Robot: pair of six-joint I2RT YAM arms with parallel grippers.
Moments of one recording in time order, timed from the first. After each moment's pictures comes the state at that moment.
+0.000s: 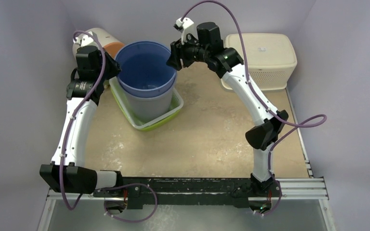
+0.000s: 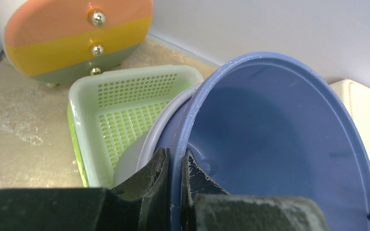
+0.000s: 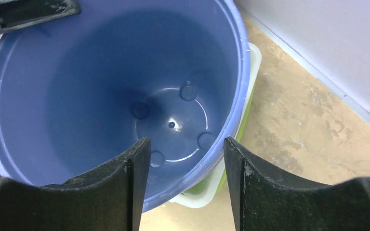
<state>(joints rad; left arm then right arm) -0.05 1.29 1.49 -0.54 -0.04 -0.51 0.59 1.97 2.30 -0.69 -0.36 0.03</state>
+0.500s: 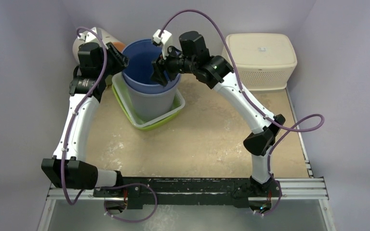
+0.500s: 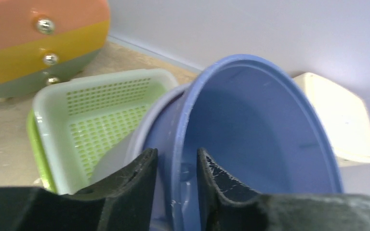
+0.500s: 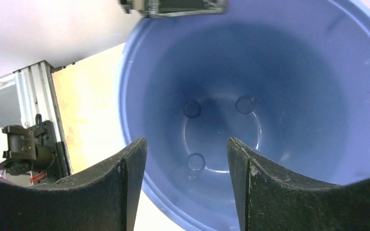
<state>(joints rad) -0.05 1.34 1.49 -0.46 0.06 -0.51 0.77 1.95 2.31 -0.73 -0.35 -0.09</state>
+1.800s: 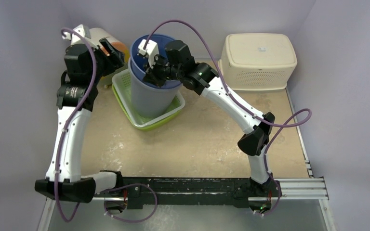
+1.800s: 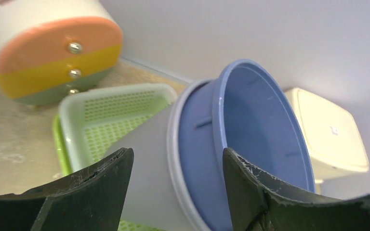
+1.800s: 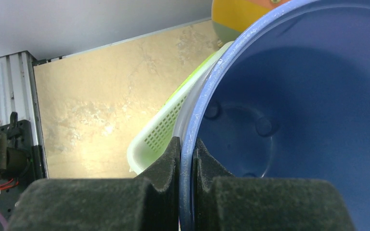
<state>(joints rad) -0.08 1.26 1.59 -0.56 0.00 -0.51 0.85 2.01 2.28 -0.63 -0.30 -0.17</state>
